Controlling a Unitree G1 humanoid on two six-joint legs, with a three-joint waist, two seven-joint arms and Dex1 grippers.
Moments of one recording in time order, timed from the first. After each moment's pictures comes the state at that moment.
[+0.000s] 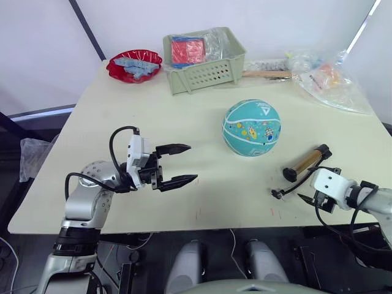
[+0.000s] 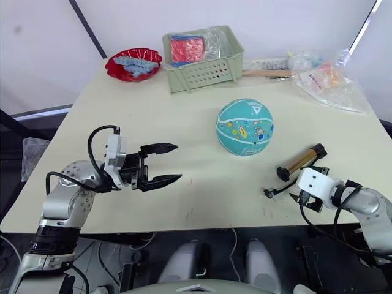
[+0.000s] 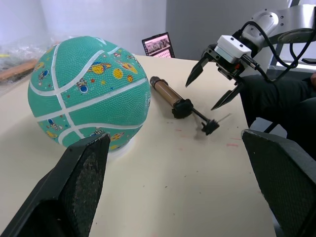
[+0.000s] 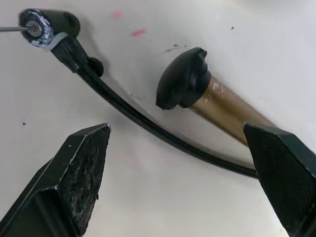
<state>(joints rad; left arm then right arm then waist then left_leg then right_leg) -0.23 0.64 0.08 -0.07 -0.55 0.19 -1.28 0.09 -0.84 -0.05 -0.20 -0.07 0.16 0.81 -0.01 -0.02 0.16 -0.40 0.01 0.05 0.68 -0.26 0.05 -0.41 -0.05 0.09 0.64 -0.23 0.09</state>
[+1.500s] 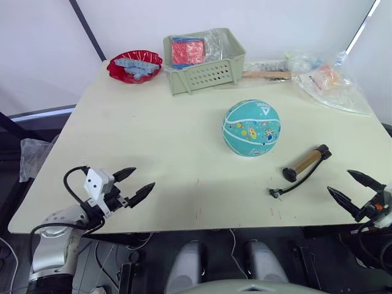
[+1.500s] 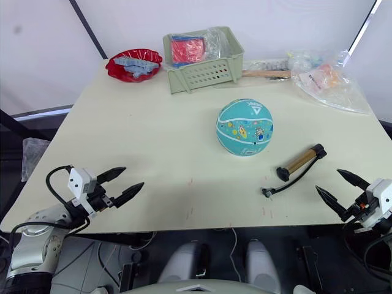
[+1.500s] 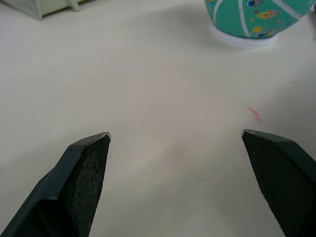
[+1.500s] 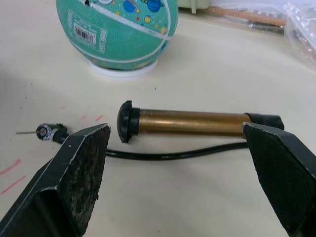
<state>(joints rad) 0.14 0.63 0.31 0.07 -0.42 0.03 -0.94 0.20 -0.62 -0.45 0.19 0.52 -0.18 1.09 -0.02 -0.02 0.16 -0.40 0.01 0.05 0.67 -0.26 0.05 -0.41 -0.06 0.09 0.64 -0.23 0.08</state>
